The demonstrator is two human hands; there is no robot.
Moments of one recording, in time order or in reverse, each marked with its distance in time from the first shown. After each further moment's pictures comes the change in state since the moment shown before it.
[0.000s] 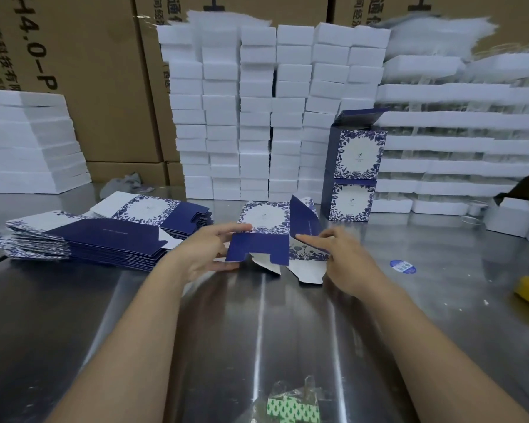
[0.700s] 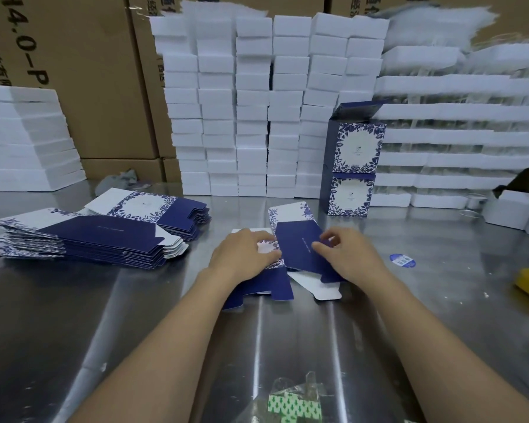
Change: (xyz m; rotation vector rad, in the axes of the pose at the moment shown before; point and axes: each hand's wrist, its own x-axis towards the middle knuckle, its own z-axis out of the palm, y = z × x) left_hand 0.020 -0.020 0.055 1.008 0.143 0.234; right_hand 0.004 0.002 -0.001 0.270 0.062 0.312
